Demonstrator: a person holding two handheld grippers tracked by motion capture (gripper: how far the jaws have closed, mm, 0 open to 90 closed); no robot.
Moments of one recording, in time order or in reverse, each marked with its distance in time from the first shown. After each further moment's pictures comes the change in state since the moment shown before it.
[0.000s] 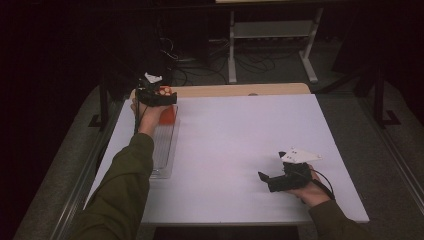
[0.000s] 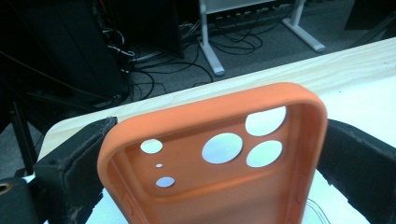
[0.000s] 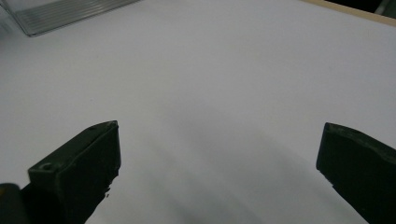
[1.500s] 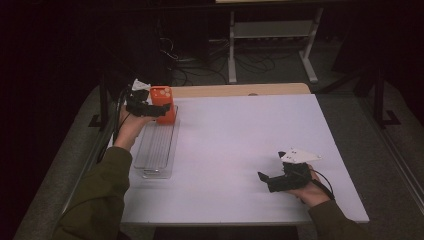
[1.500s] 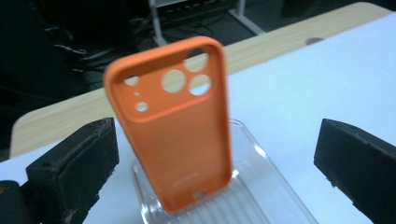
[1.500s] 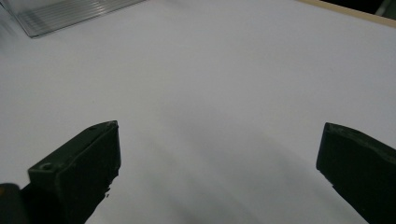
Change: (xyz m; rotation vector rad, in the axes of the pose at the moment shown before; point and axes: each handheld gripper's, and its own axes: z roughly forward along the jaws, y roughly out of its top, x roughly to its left) left arm 0.011 -0.013 -0.071 0.021 -0.238 0.056; right arm 0.001 0.001 0.000 -0.002 0.000 0.002
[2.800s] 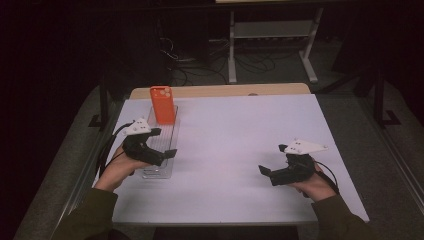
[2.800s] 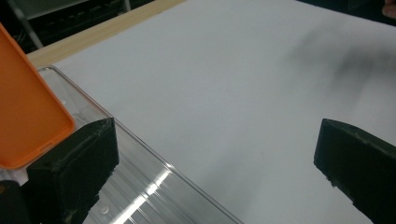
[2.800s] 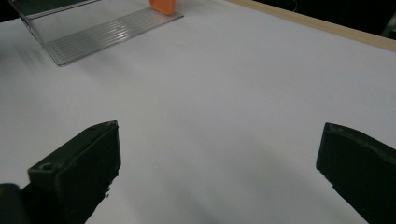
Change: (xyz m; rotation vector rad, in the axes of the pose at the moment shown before) left arm -0.071 -0.070 -0.072 -0.033 -0.394 0.155; right arm -0.005 0.027 -0.014 -0.022 0.058 0.015
